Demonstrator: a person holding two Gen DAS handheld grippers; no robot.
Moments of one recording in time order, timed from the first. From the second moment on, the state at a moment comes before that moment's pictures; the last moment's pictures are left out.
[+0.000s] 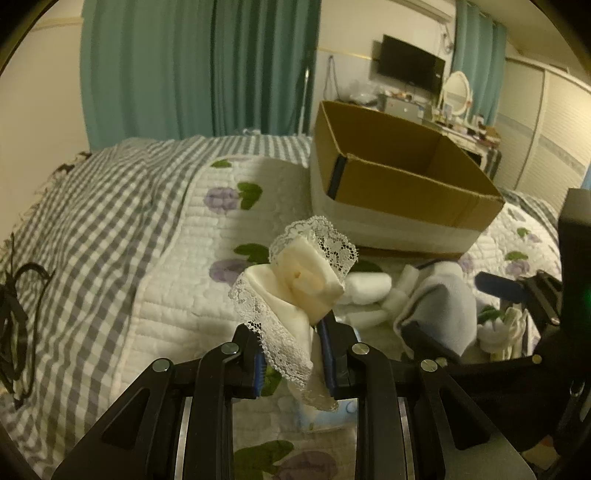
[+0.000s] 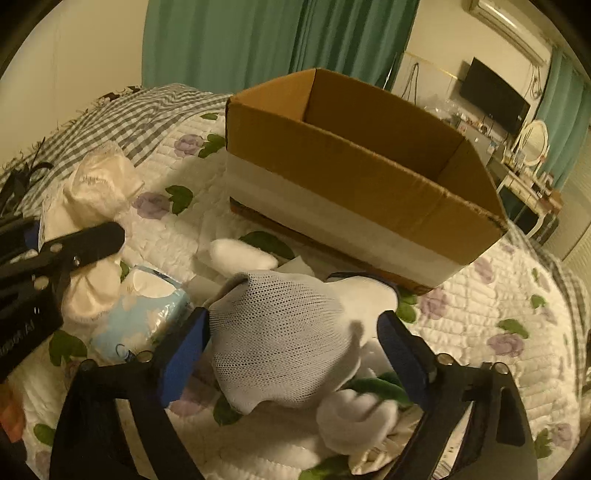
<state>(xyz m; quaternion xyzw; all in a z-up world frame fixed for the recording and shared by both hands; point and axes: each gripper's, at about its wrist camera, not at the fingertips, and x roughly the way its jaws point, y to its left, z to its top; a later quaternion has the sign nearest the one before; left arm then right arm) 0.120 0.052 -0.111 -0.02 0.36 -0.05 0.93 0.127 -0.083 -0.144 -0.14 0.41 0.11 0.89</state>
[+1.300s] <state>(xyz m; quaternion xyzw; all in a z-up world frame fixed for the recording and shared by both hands) 0.170 -0.006 0.028 0.04 0.25 -0.12 0.96 0.156 -0.154 0.059 -0.04 0.26 0.15 0.95</state>
